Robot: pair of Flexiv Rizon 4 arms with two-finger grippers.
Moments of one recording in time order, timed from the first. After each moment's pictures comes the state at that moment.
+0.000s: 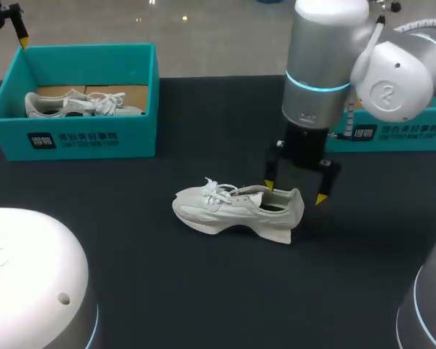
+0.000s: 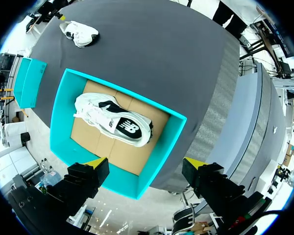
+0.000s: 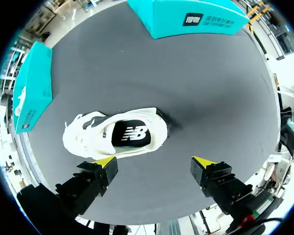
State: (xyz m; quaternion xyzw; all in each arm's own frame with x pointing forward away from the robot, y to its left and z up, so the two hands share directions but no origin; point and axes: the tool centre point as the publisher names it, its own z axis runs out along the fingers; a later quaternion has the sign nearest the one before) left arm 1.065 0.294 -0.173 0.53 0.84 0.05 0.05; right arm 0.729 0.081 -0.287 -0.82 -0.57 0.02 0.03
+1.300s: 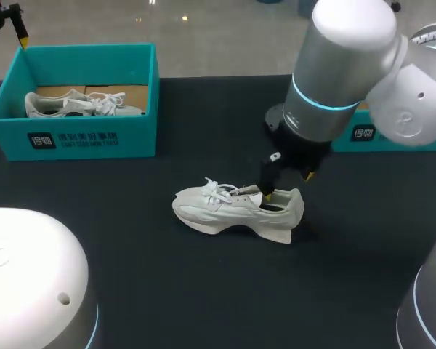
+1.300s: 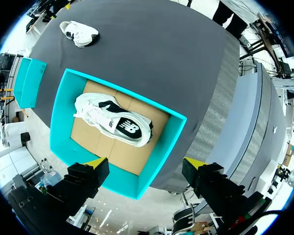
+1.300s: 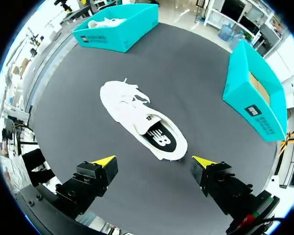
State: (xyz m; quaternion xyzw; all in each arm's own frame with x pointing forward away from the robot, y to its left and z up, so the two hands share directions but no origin) left arm 1.065 0.294 -0.173 0.53 0.84 0.05 0.05; right arm 0.726 0.095 -0.261 -0.49 -0.87 -0.08 -0.04
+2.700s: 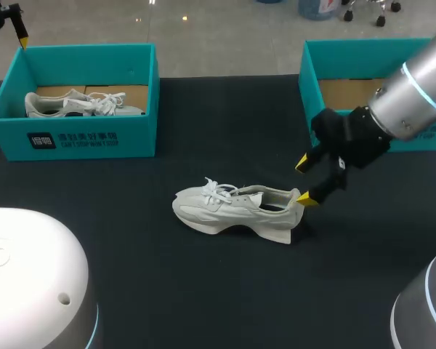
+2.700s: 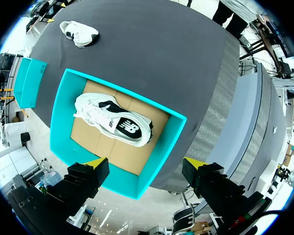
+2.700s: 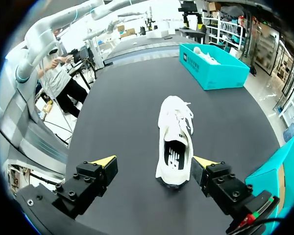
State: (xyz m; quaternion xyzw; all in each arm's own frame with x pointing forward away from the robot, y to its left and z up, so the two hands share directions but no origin) left arm 1.065 0.294 -0.173 0.53 0.84 0.05 0.05; right arm 0.736 0.059 -0.266 -0.08 -0.95 -0.31 0.02
